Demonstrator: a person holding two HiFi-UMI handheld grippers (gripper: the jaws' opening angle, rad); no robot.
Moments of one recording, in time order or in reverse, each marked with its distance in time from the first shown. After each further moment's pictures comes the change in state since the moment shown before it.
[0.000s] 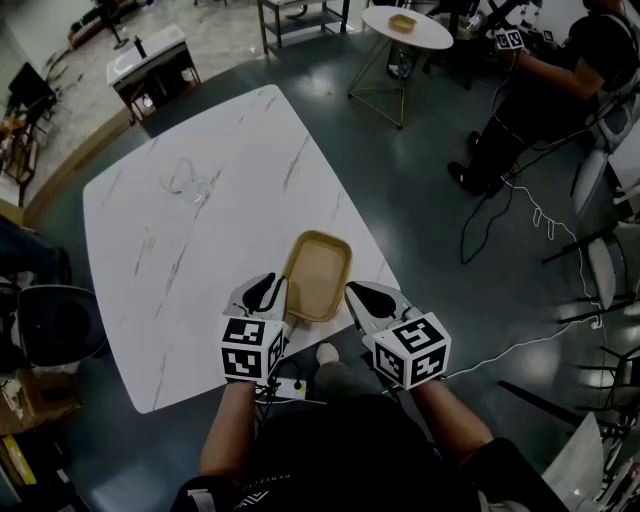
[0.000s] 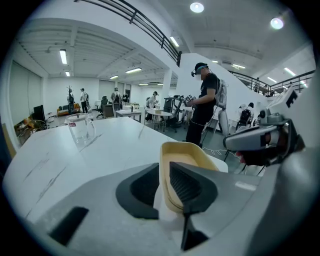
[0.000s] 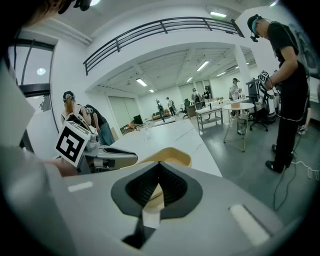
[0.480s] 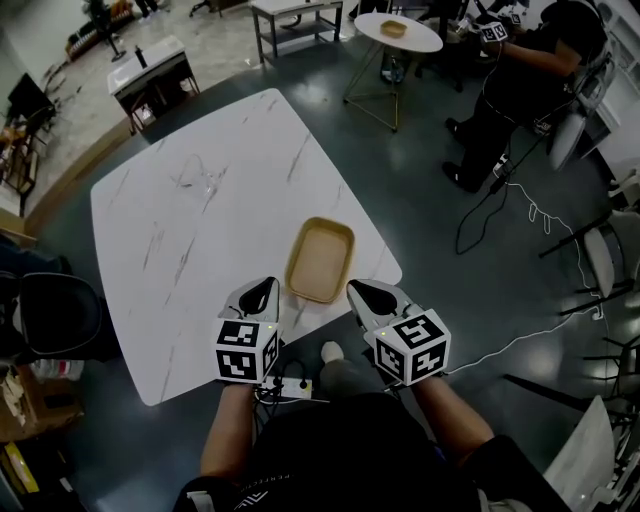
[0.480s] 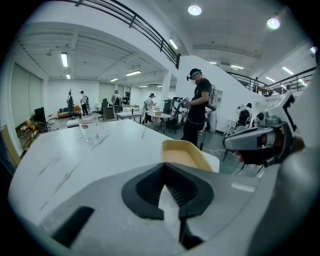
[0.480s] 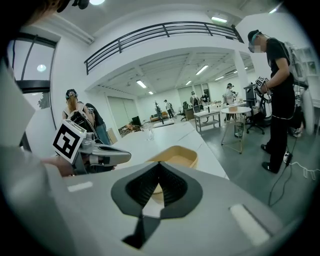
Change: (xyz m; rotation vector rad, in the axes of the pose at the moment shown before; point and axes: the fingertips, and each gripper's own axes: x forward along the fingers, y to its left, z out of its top) left arm -0.051 0.001 -0.014 0.017 -0.020 0.004; right arm -0.024 0.034 -0.012 -0.014 -0.028 -0.035
